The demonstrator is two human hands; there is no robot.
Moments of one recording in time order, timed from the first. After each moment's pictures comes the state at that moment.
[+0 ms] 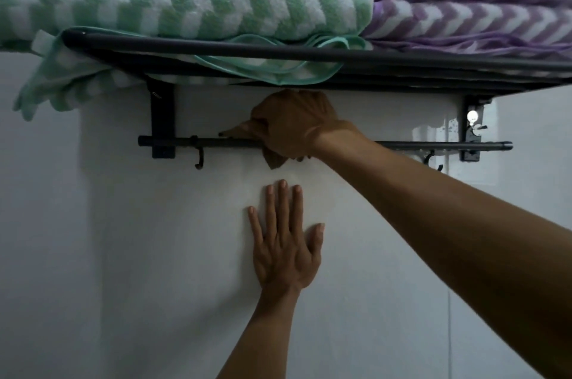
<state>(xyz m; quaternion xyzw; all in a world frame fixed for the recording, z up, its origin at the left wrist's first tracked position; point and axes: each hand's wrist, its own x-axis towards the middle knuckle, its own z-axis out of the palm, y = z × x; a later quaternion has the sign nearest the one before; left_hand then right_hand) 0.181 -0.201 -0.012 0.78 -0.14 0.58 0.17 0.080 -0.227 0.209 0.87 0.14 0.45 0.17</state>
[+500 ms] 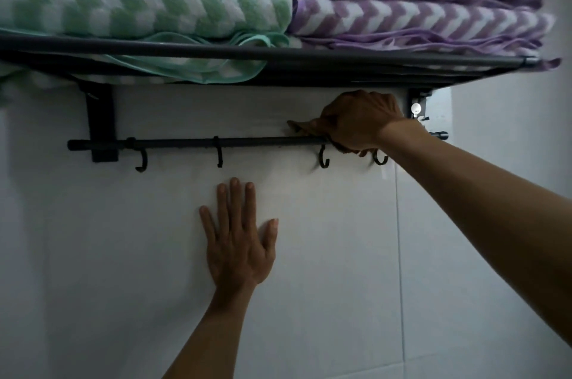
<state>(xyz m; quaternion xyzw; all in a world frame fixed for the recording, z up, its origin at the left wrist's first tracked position) 0.182 -0.210 -0.013 0.80 -0.15 0.57 0.15 0.031 -0.381 0.208 0.91 -0.05 0.40 0.14</state>
